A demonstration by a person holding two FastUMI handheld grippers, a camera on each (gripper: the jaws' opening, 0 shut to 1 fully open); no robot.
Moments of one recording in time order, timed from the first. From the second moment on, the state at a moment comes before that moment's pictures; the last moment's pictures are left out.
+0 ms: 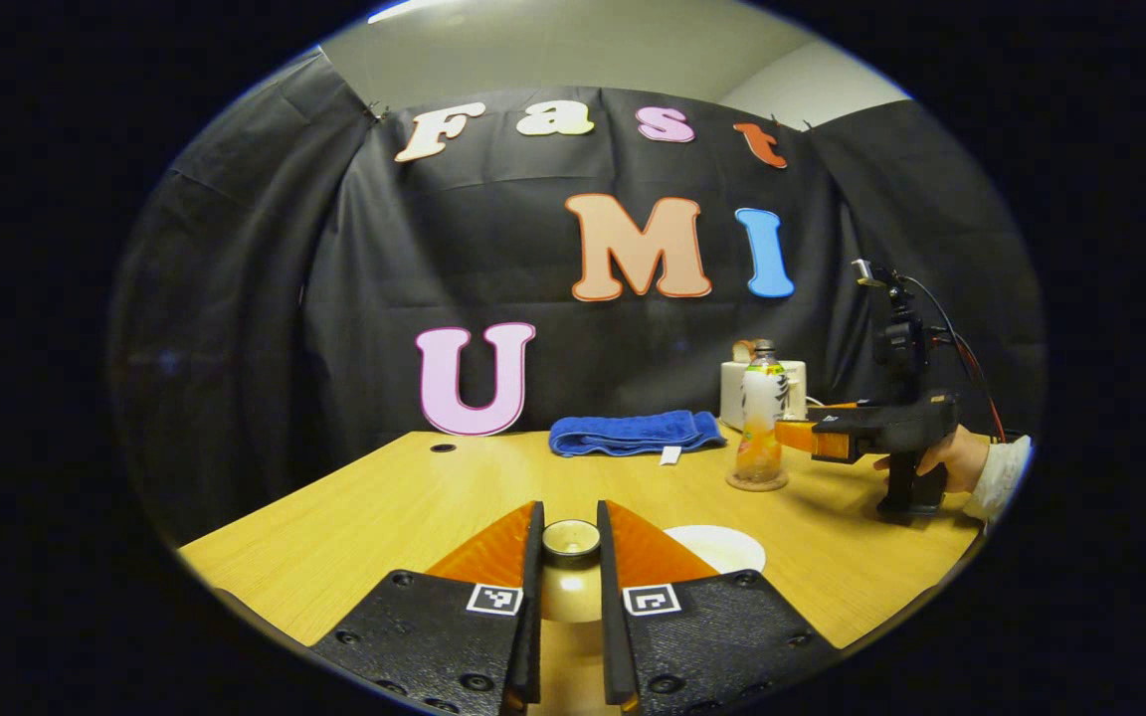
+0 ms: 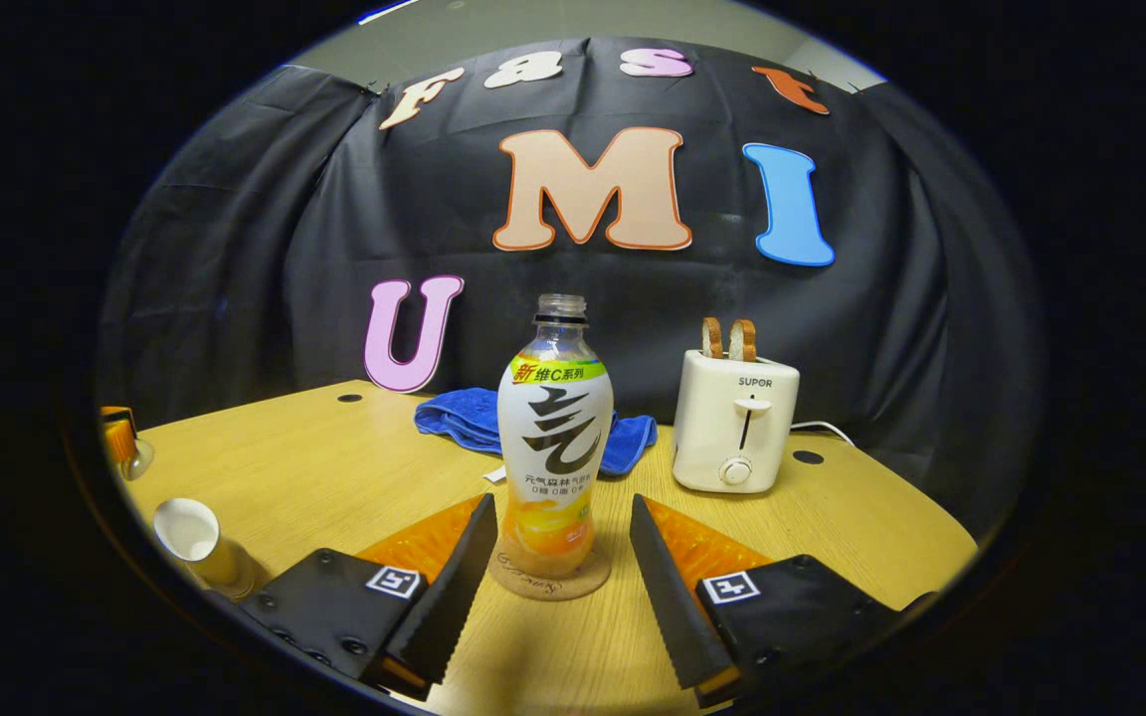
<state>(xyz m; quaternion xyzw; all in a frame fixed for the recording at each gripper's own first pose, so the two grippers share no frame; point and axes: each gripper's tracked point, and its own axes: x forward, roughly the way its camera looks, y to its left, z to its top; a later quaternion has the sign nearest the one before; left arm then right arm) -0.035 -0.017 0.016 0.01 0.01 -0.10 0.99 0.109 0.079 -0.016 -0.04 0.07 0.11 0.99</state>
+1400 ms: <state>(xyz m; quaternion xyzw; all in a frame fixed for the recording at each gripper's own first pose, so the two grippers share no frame) -0.023 -0.085 -0.004 0.04 0.05 -0.13 0.99 0.028 0.065 0.001 -0.01 0.05 0.12 0.99</state>
